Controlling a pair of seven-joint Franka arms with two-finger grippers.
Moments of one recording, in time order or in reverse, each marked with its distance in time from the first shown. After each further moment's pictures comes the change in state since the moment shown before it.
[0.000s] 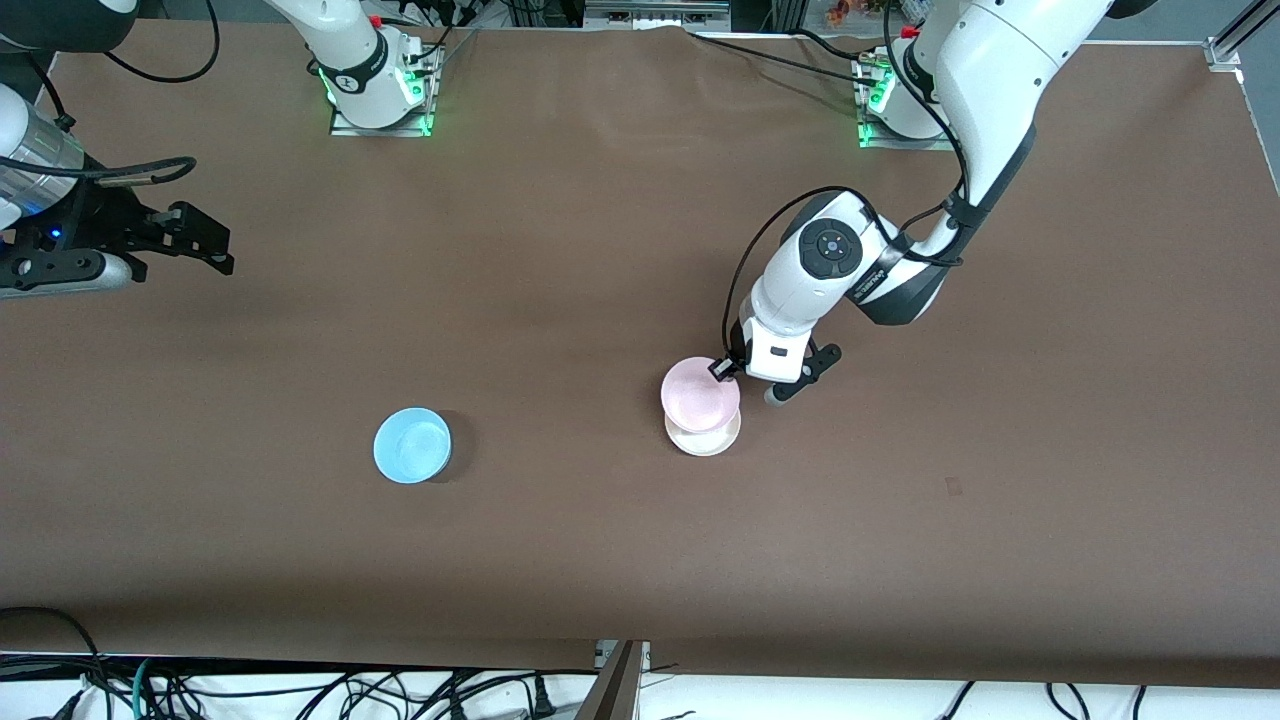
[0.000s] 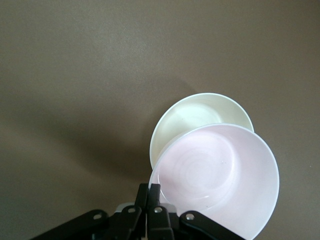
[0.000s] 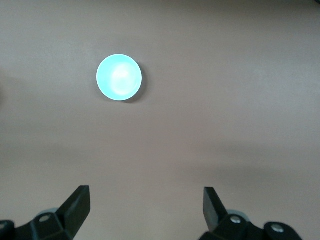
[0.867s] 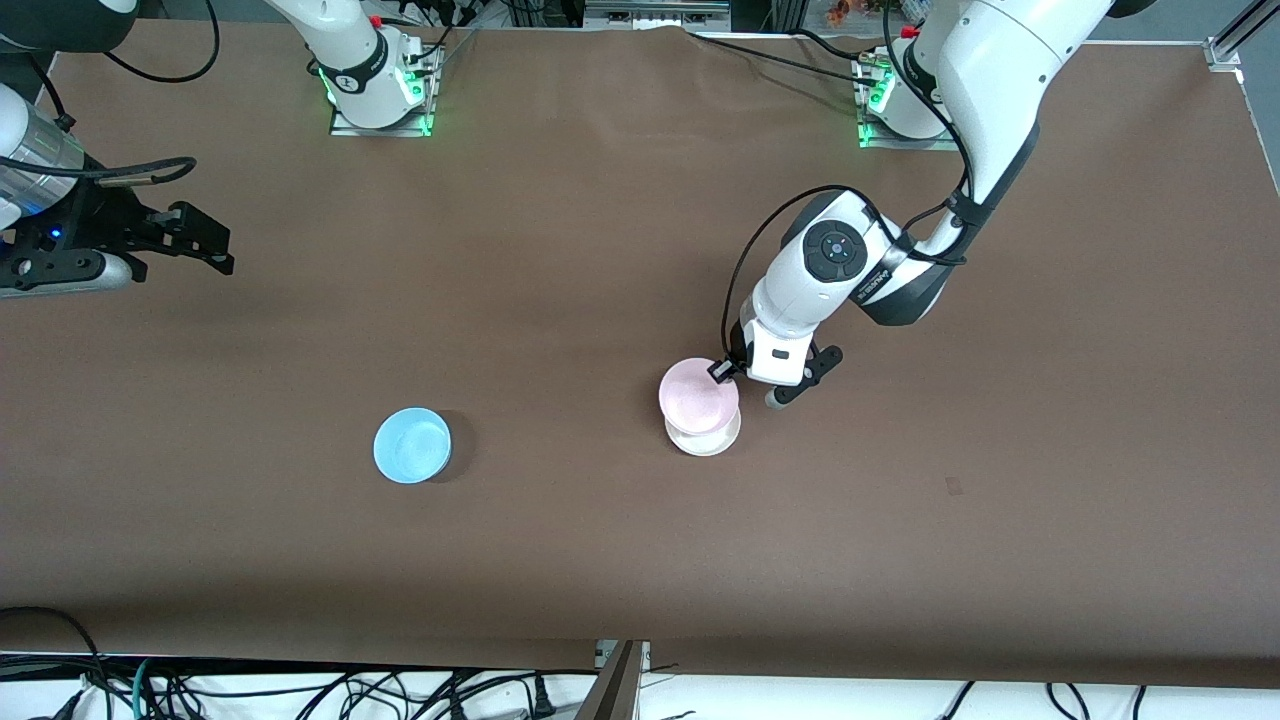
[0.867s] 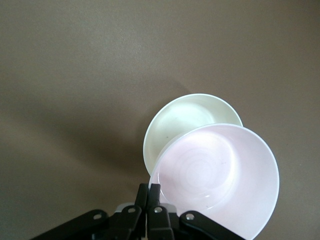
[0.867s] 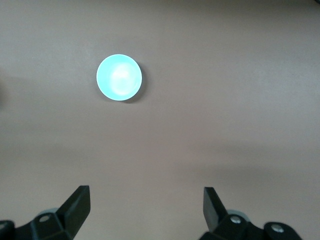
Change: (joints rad) left arm 0.000 -0.006 -0.004 0.028 -0.035 -0.039 0.020; right arm 0.000 0.000 0.000 0.000 0.000 0.000 0.000
